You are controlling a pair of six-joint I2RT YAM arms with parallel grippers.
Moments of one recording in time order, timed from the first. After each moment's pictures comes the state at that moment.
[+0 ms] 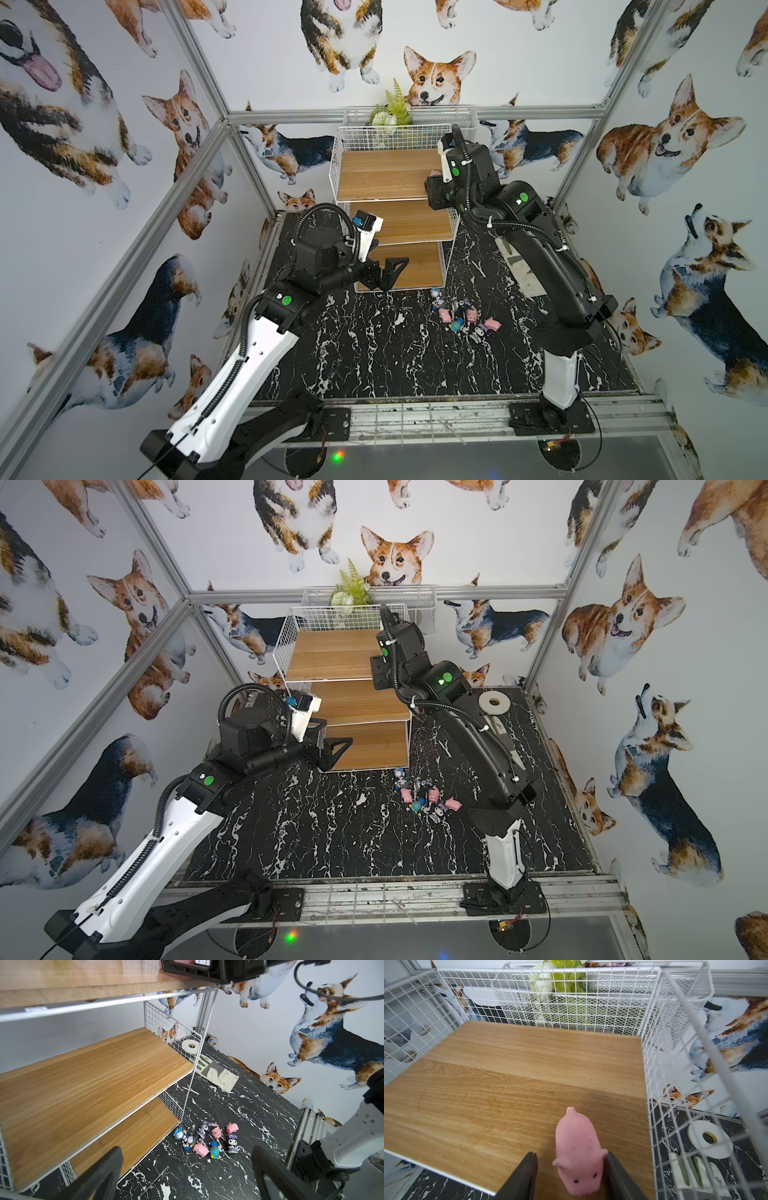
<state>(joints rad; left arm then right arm) -0.53 1.04 1.23 -0.52 0.33 -0.09 0.77 1.93 2.53 -1.08 0.35 0.27</state>
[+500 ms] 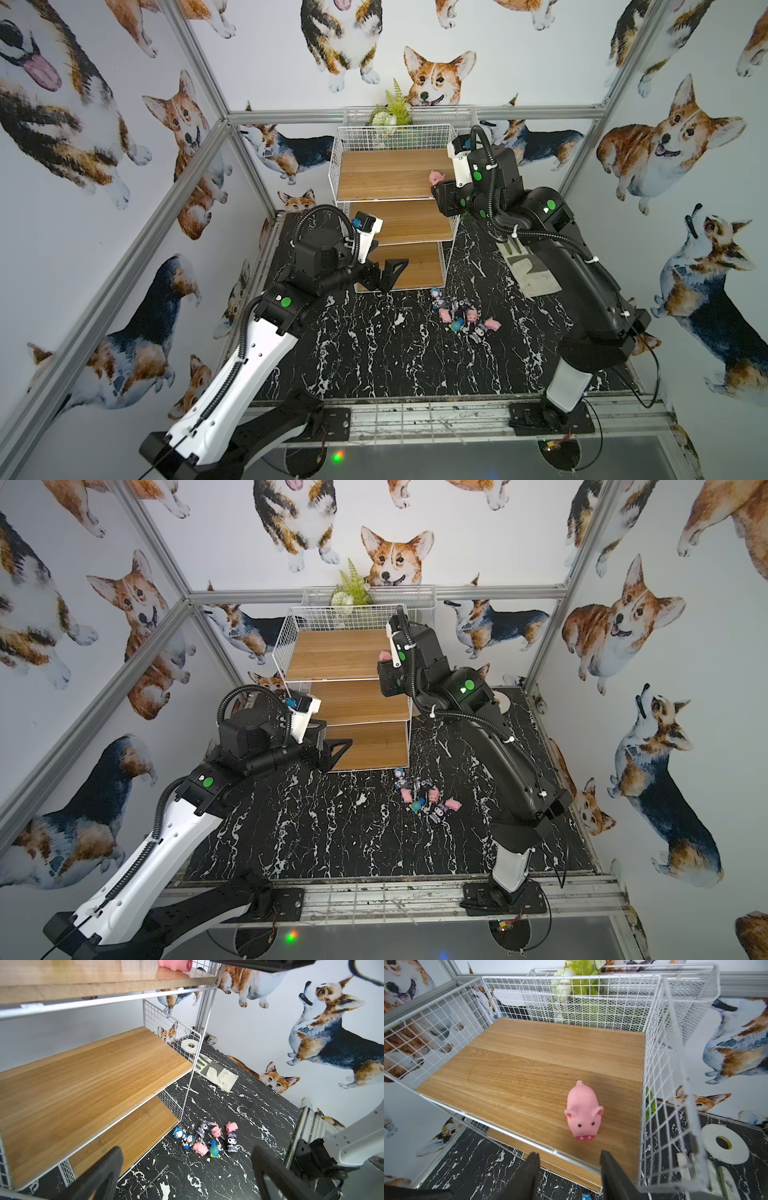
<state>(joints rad) -0.53 1.03 1.22 -0.52 0.33 -0.09 0.77 1.76 2.35 -1.03 0.25 0.26</state>
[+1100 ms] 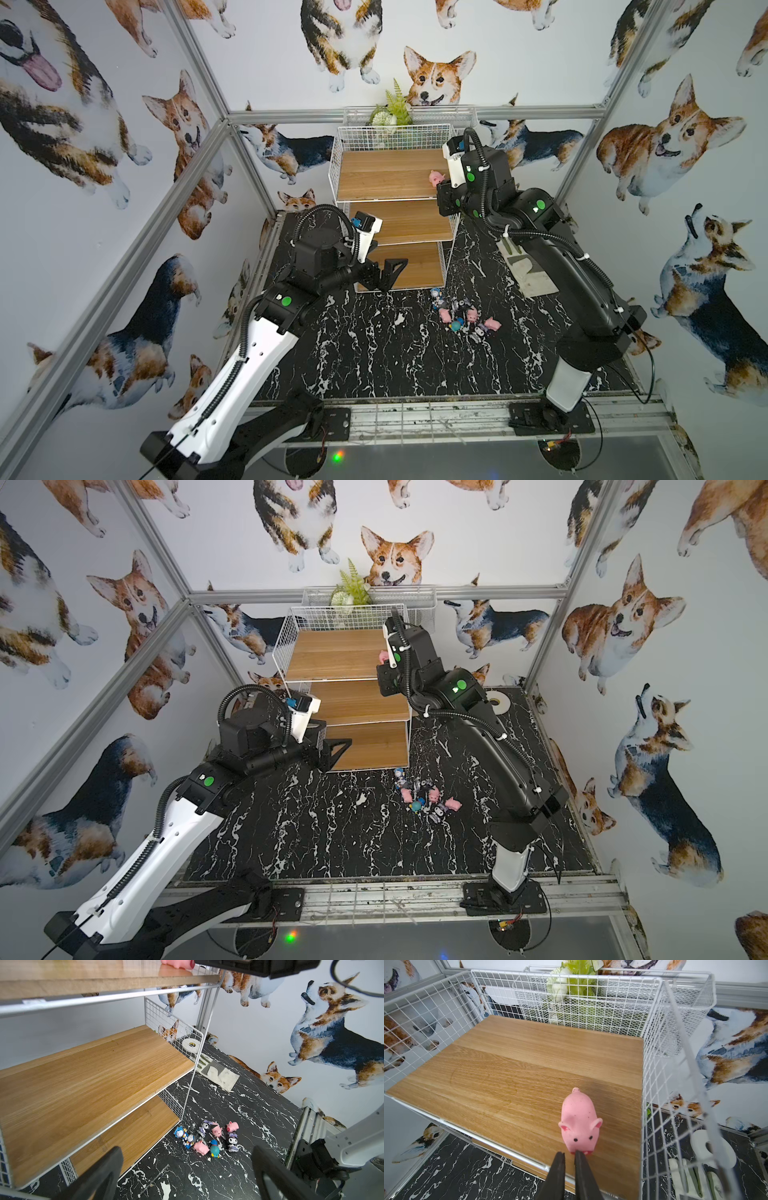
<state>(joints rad) -0.52 1.04 1.21 -0.52 0.33 -0.09 0.77 1.80 2.33 -0.98 0.29 0.21</state>
